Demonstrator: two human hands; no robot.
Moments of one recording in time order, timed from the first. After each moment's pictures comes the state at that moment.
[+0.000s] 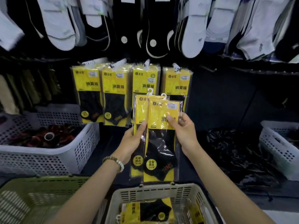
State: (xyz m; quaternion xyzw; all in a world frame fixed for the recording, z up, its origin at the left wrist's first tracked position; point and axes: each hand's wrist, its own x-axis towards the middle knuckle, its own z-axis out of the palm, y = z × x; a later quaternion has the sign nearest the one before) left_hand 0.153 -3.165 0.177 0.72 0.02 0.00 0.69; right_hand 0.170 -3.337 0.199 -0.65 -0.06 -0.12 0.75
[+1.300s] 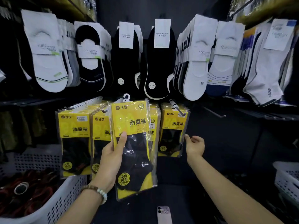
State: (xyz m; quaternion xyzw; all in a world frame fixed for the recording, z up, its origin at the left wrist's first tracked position) left_hand 0.255 -3.132 0.238 0.66 0.02 0.18 0.73; right_hand 0.365 -3.368 0.216 -0.61 0.22 -0.26 0.72
